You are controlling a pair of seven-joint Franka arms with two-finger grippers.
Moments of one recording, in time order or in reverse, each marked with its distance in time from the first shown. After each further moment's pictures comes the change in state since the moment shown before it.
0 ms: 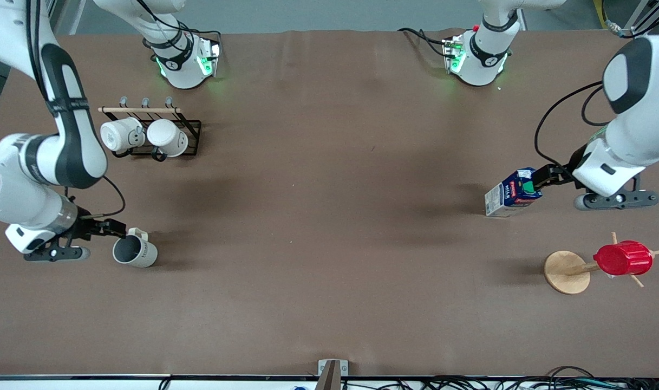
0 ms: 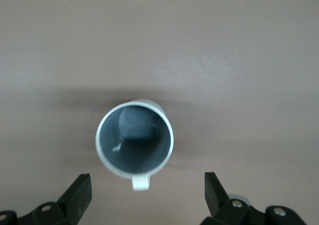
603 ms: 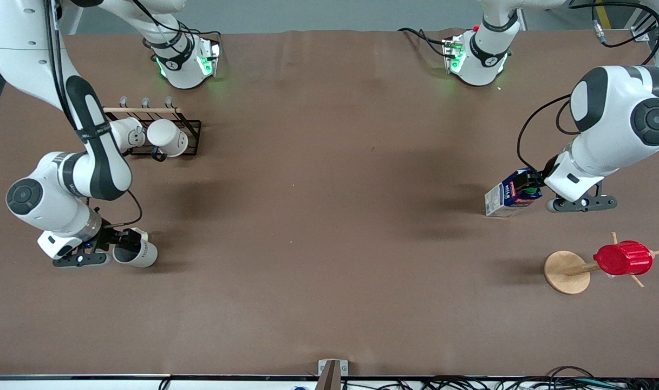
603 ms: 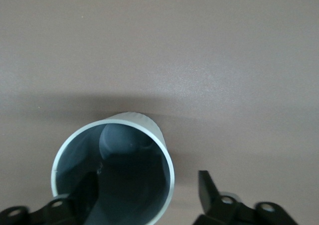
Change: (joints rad) left arm 0.017 -0.006 0.000 -0.204 0.000 0.167 0.002; right arm -0.001 0.096 -0.002 -0.060 -0.001 0.200 -0.035
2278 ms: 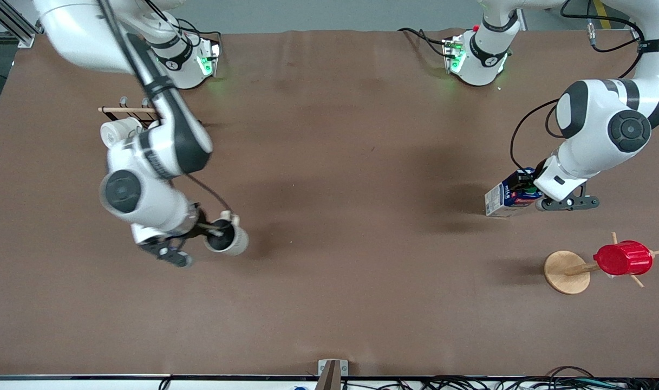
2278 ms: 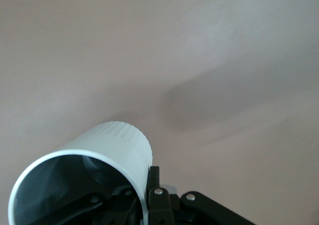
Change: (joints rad) left arm 0.021 0.013 -0.001 -0.135 0.000 0.143 0.032; right arm 0.295 -0.009 0.218 0.306 -0.015 -0.418 1.011
